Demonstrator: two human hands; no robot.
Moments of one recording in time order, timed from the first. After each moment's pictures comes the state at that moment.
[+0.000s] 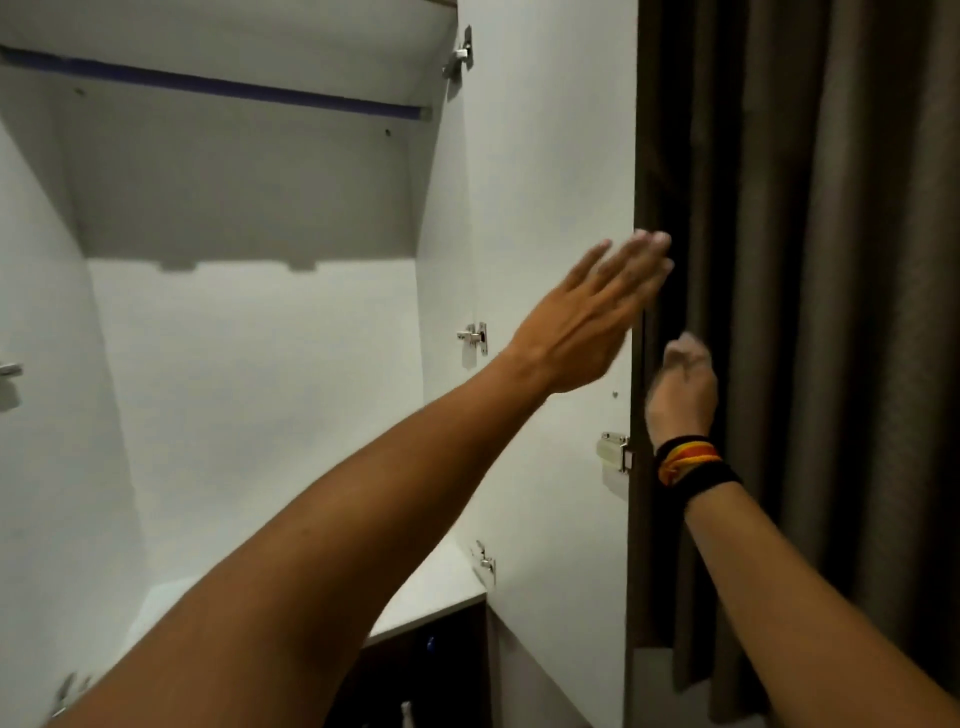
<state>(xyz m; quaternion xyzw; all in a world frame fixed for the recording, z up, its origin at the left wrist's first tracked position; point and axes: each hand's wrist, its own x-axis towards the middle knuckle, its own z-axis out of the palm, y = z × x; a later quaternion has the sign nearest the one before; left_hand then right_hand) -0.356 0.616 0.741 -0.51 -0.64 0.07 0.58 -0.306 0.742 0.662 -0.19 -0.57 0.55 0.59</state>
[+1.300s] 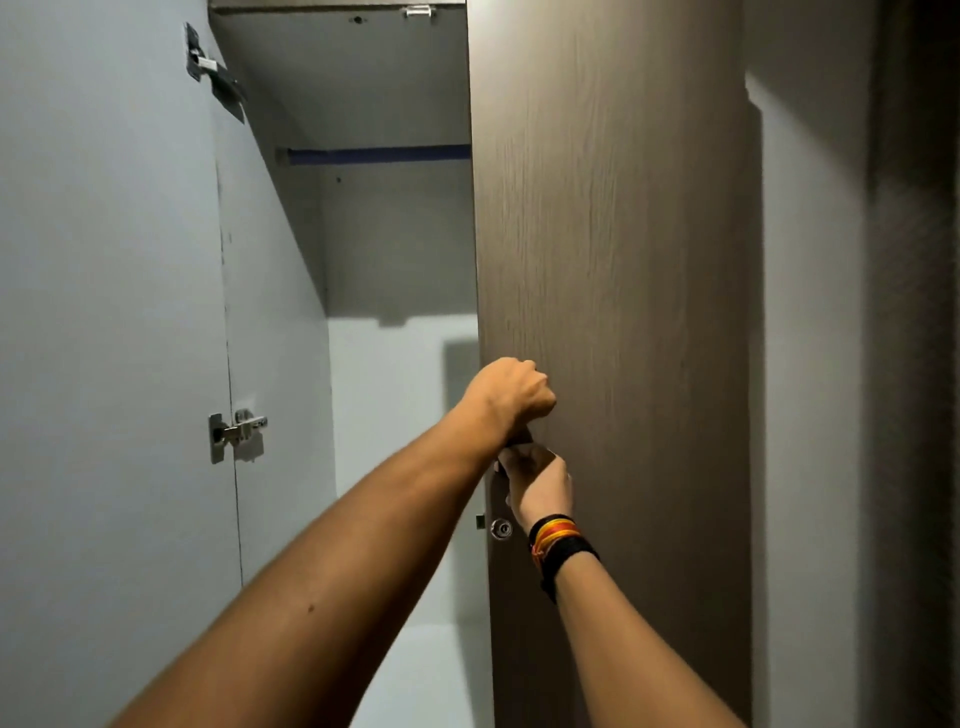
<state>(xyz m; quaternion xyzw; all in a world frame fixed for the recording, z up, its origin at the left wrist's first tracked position) -0.570 0.400 0.786 -0.26 -0.82 0.42 0.29 -0.601 0.450 0.654 -0.02 -0.60 0.77 0.22</state>
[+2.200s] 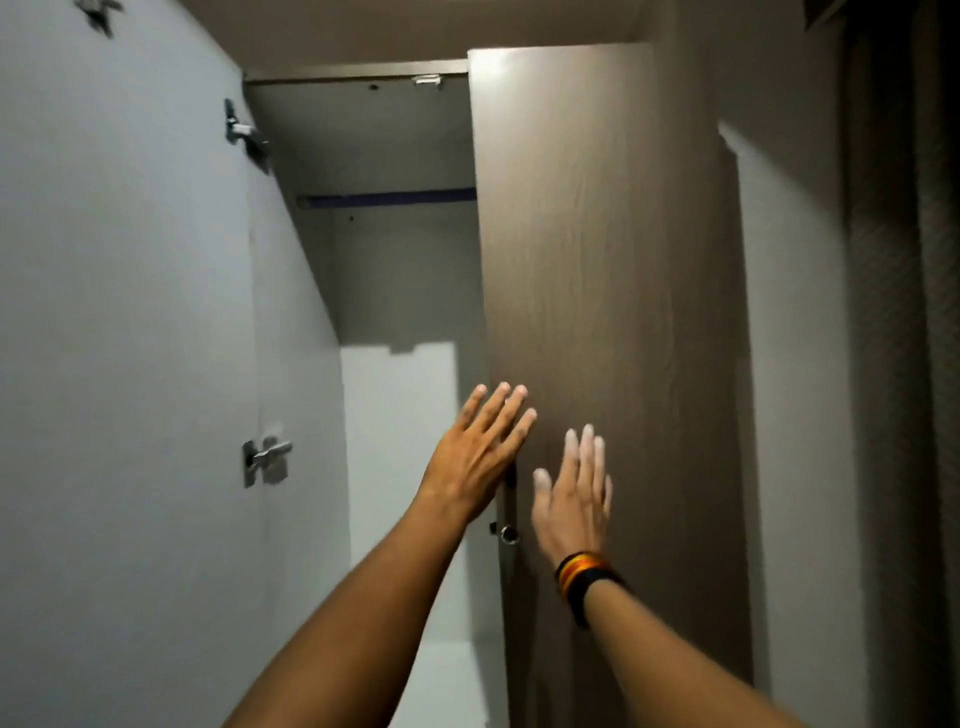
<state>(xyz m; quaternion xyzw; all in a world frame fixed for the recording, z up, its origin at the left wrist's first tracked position) -0.562 0.331 0.717 -0.21 -0.83 0.27 0.44 -0.574 0.465 0.640 -0.01 -0.82 0.32 0.48</state>
